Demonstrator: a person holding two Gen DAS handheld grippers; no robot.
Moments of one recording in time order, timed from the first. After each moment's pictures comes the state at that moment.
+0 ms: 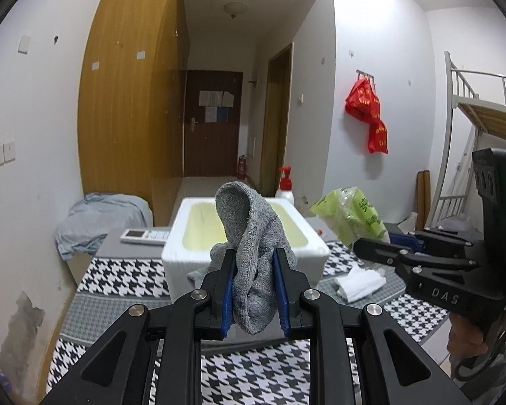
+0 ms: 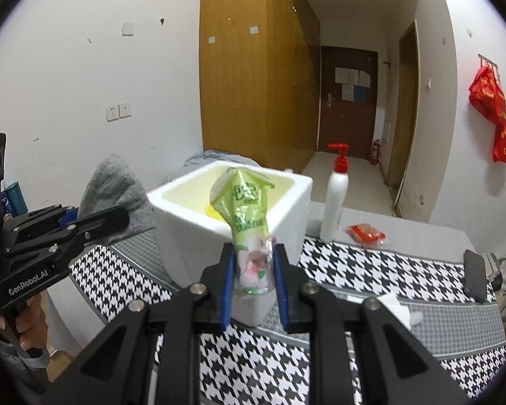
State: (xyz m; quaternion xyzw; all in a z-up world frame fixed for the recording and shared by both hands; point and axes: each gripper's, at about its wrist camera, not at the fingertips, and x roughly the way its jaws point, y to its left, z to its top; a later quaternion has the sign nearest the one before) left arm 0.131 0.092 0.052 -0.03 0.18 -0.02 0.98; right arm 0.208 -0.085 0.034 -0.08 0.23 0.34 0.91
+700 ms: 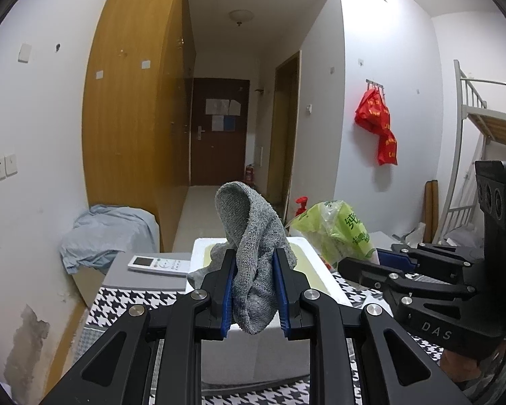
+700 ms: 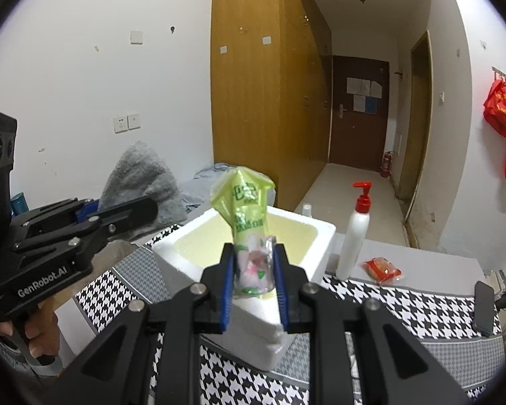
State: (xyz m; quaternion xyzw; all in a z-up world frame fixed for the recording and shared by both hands) left arm 0.169 0.106 0.081 -0.03 0.16 0.00 0.99; right arm 0.238 -0.048 0.067 -0.08 0.21 0.36 0.91
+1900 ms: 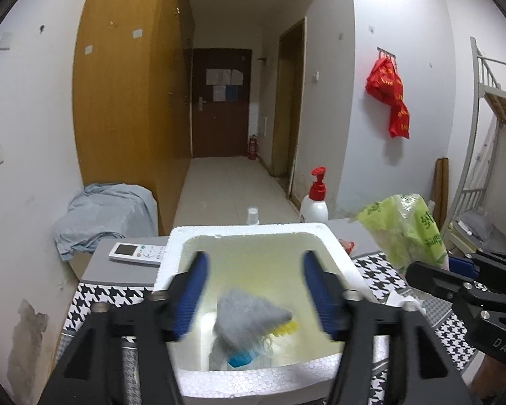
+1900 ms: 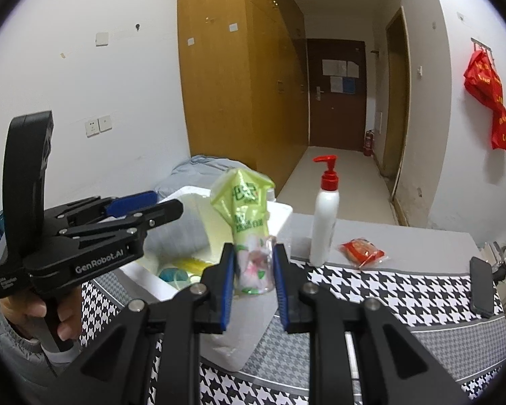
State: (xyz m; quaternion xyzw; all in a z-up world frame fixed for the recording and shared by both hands) left arm 0.258 0.103 0.056 -0.03 0.23 0.01 0.97; right arm 0.276 -0.074 0.051 -0.05 0.25 0.32 0.91
